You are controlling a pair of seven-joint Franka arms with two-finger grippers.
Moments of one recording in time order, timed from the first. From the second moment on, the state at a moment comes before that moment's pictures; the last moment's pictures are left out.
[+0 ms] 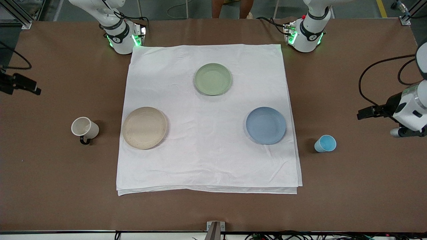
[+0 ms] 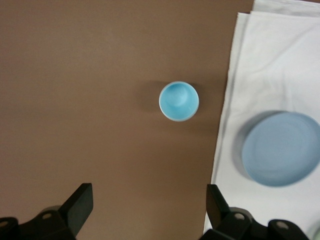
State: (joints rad) left arm 0.11 0.26 -0.06 -1.59 0.01 1.74 -0.05; right arm -0.07 0.07 -0.10 -1.61 0.02 1.65 -0.11
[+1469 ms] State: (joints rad) left arm 0.10 0.52 -0.07 -1.83 0.01 2.21 -0.06; right arm -0.11 0.59 -0.09 -1.78 0.09 2.25 -0.11
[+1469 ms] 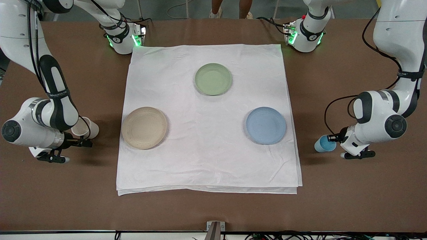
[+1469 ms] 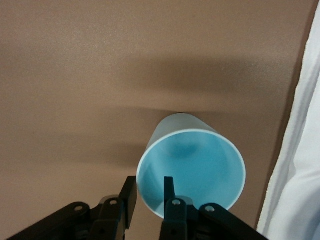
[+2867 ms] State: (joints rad) left arm -0.04 0.44 -0.41 -1.92 0.04 2.13 -0.70; right arm -0.09 0.48 -0.10 -1.93 0.09 2.32 -0.17
